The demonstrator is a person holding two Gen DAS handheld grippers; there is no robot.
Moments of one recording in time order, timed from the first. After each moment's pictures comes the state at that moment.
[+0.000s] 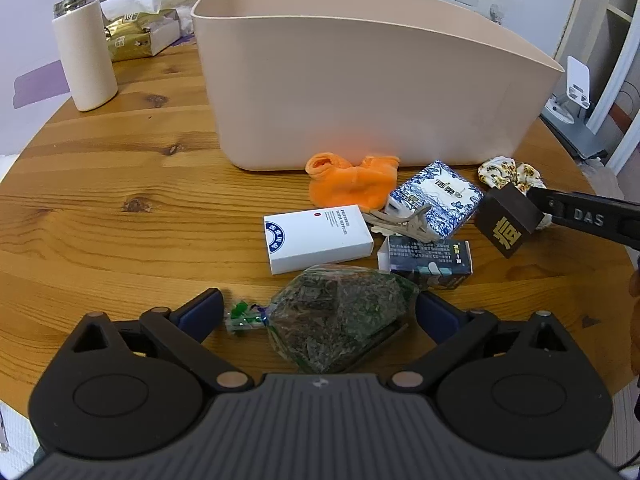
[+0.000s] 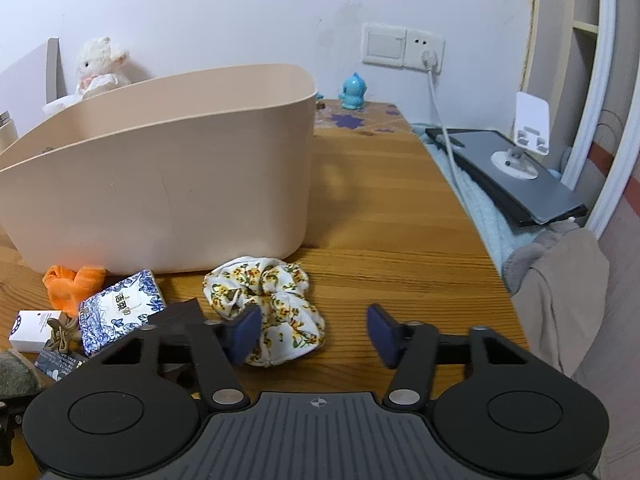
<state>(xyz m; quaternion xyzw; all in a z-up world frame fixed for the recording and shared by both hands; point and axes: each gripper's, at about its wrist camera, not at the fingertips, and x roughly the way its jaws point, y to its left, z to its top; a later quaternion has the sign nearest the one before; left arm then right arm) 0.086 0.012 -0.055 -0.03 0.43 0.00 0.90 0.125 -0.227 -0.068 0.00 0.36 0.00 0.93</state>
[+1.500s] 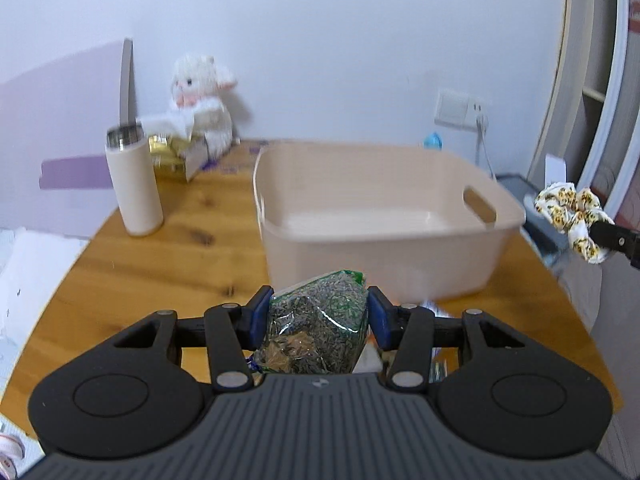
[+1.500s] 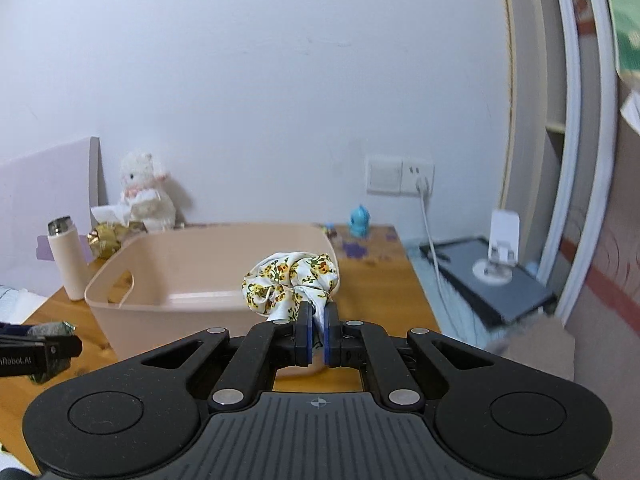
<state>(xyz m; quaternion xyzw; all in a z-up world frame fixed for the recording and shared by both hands) 0.064 0.042 0.054 -0.03 0.29 -0.01 0.96 0.047 -0.211 0.056 0.01 0.21 0.01 0.98</state>
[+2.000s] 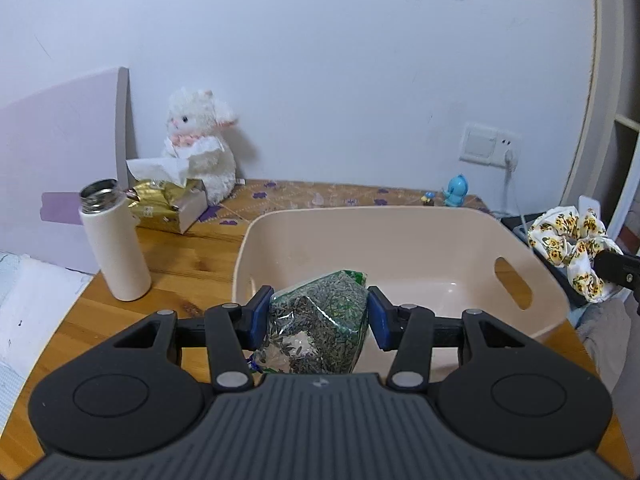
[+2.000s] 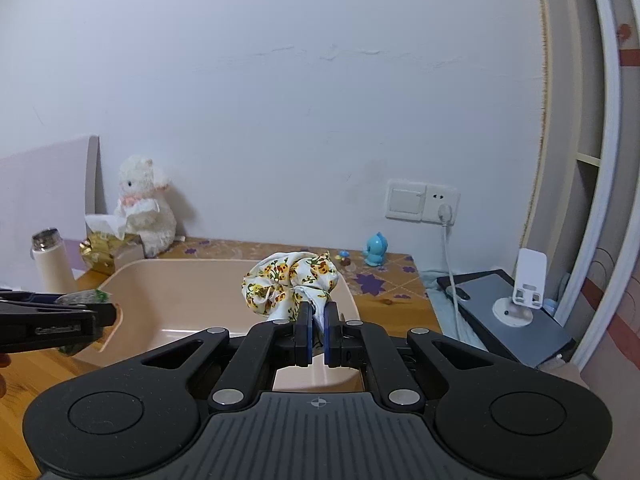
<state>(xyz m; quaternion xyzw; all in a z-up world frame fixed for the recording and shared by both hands) 0.160 0.025 0.071 -0.02 0.27 0.03 0.96 0.122 -0.191 0.067 -0.02 0.21 0.02 0.98</state>
